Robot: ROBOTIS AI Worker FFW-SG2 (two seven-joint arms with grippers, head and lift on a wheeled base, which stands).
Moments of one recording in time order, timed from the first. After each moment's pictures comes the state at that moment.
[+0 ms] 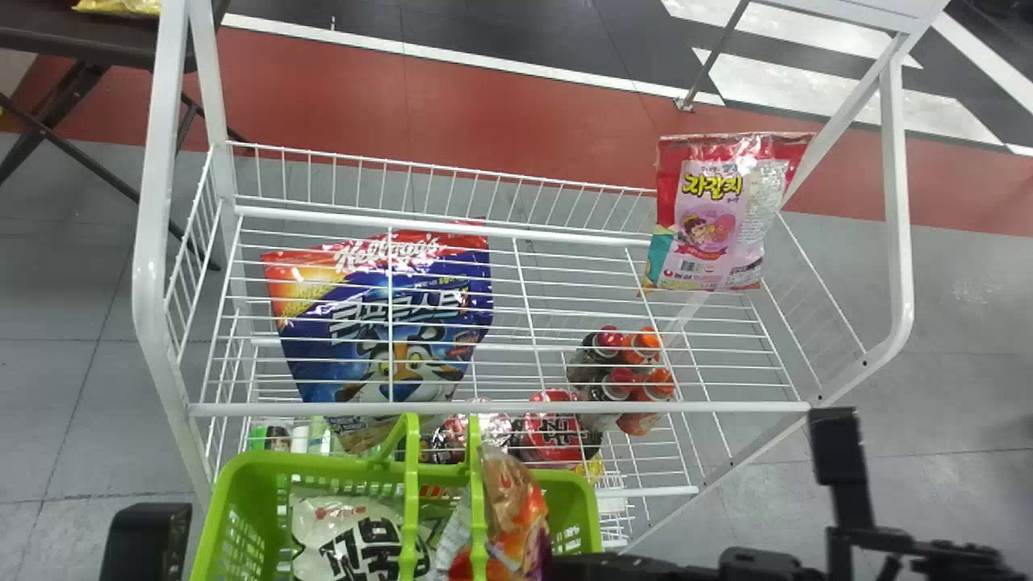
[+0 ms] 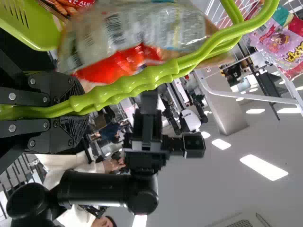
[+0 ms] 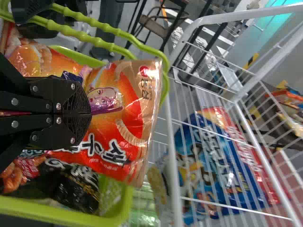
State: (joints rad) left arm 0.61 0.02 -0.14 -2.33 0.26 1.25 -1.22; right arm 0.65 -0.21 -0.60 -2.56 -0.82 1.57 0.66
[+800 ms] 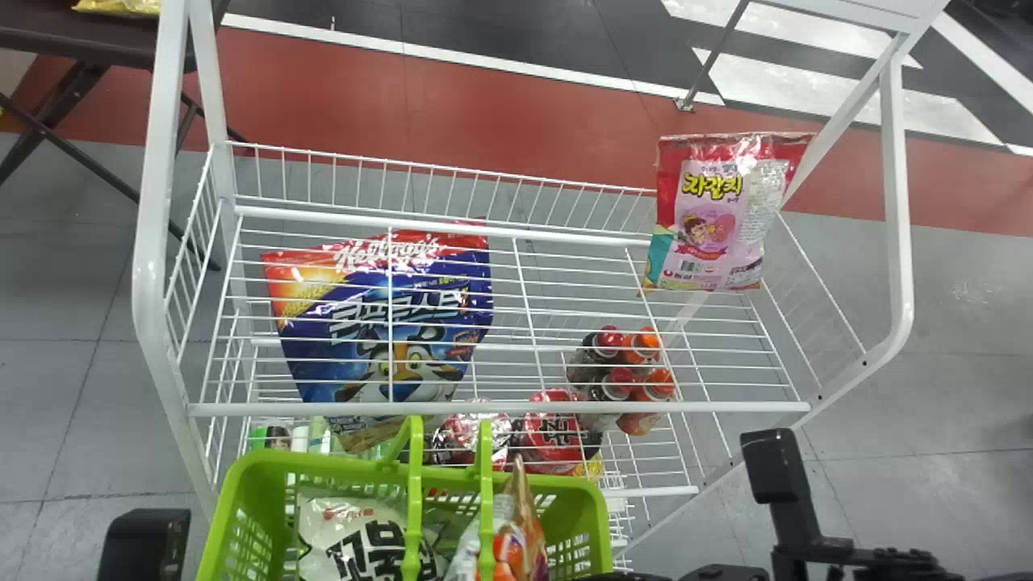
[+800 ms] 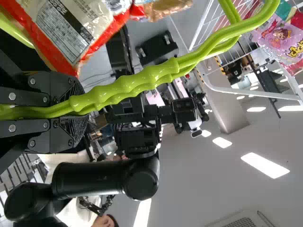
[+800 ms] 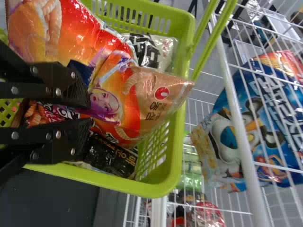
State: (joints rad) left arm 0.62 0.02 -0.14 -2.36 0.26 1.25 -1.21; right arm 0.66 -0.22 -0.44 -2.57 -0.56 1.57 0.56
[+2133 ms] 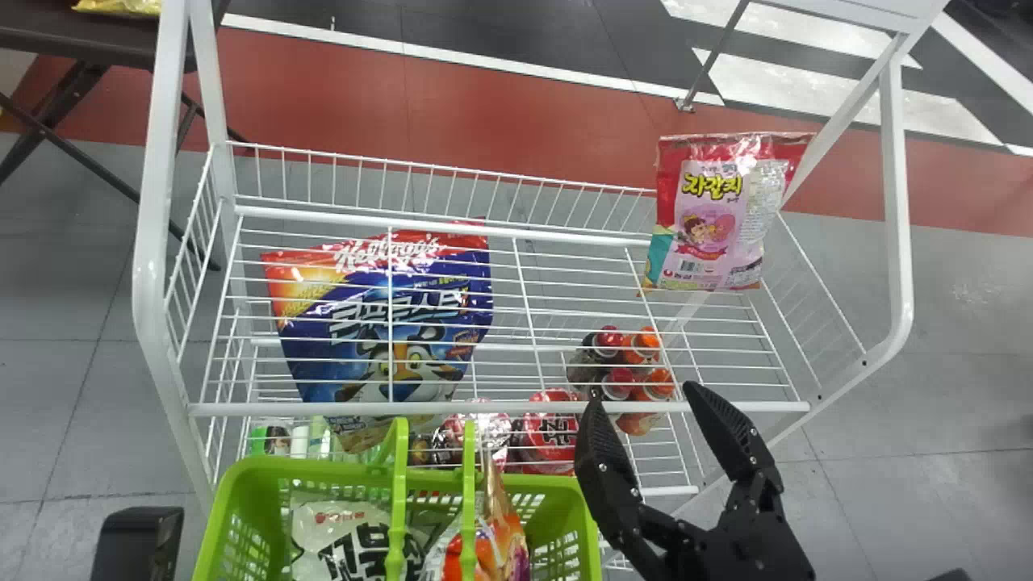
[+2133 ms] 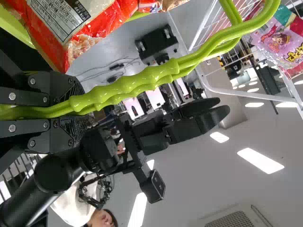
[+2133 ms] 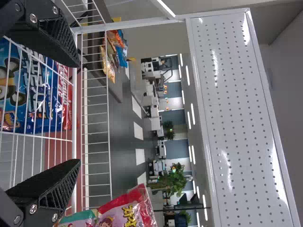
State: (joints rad) left arm 0.59 0.05 -0.12 -2.26 0.31 1.21 -1.25; right arm 1.05 -0.20 -0.02 -2.32 -0.23 -0.31 0.07
